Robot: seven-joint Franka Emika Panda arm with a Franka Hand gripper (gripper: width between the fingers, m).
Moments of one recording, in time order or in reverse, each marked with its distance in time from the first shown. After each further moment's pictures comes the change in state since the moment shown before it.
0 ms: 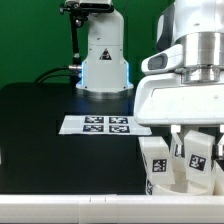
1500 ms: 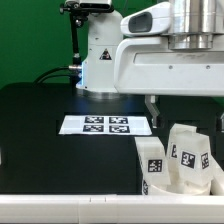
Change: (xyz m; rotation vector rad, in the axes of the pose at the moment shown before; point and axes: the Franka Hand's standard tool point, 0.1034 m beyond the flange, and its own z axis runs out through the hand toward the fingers) arm 0.035 0.003 -0.033 -0.040 -0.393 -0.348
